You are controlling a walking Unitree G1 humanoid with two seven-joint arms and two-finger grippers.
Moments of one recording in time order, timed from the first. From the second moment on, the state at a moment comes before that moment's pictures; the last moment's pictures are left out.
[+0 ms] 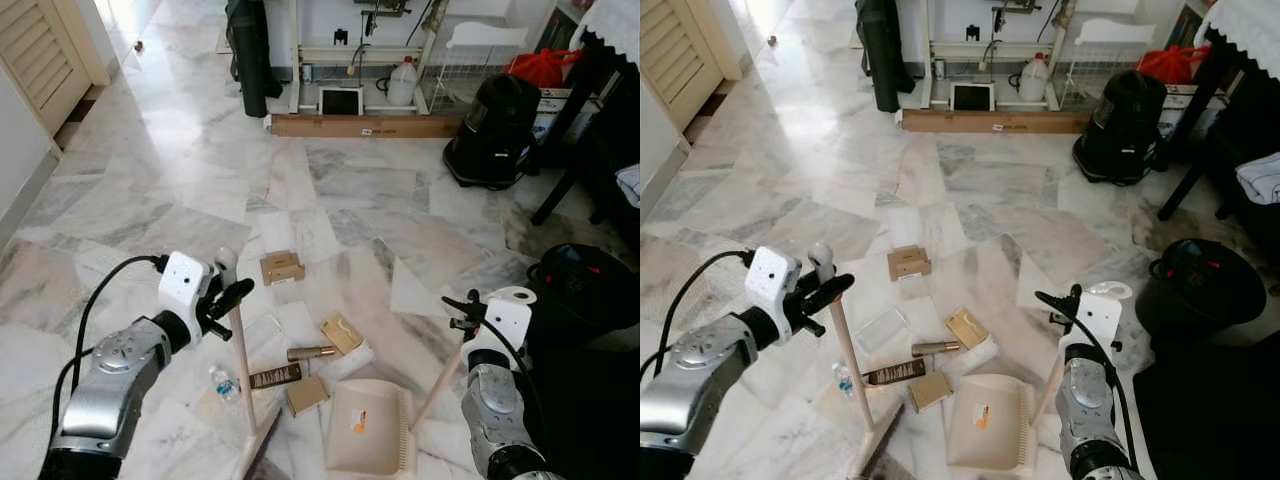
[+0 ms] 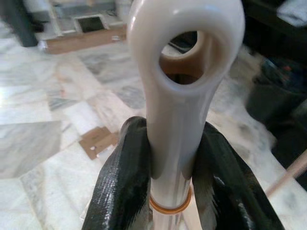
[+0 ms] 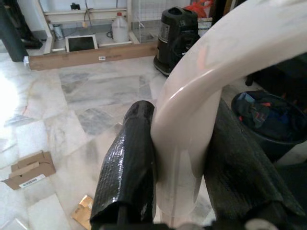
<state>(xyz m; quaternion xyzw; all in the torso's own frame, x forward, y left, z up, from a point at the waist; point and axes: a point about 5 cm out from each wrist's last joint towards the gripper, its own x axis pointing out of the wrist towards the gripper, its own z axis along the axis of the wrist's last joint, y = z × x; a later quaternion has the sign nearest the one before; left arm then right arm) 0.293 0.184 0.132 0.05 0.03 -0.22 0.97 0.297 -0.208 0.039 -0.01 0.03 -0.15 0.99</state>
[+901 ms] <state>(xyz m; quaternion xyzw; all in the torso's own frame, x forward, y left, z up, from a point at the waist) 0.315 0.189 0.136 0.07 -0.02 -0.15 0.99 0.294 -0.202 0.037 -0.02 0.02 -0.12 0.99</state>
